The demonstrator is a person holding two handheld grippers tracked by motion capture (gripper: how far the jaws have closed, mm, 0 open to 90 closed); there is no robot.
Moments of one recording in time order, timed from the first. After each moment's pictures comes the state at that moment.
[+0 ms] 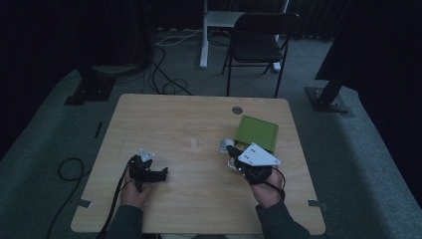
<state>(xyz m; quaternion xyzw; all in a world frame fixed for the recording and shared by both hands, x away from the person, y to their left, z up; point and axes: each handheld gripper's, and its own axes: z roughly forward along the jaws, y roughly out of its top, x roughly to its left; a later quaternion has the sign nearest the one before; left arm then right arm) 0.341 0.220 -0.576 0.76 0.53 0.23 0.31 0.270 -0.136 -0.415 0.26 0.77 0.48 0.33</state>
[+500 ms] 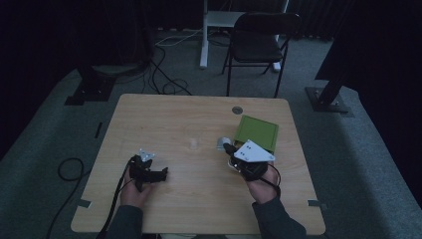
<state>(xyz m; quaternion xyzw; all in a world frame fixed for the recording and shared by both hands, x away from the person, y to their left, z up) 0.341 0.220 -0.576 0.76 0.53 0.23 0.31 0.282 -0.129 -0.419 0.26 0.78 0.48 0.32</state>
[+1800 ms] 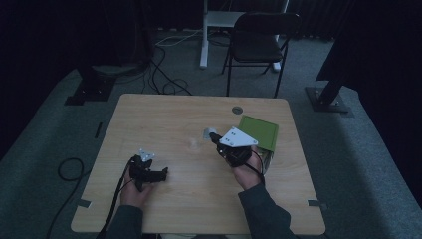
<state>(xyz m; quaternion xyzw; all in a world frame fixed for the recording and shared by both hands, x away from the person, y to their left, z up) 0.341 0.220 -0.575 0.76 0.52 0.23 0.30 0.320 -0.095 -0.420 0.25 0.77 0.50 0.31</state>
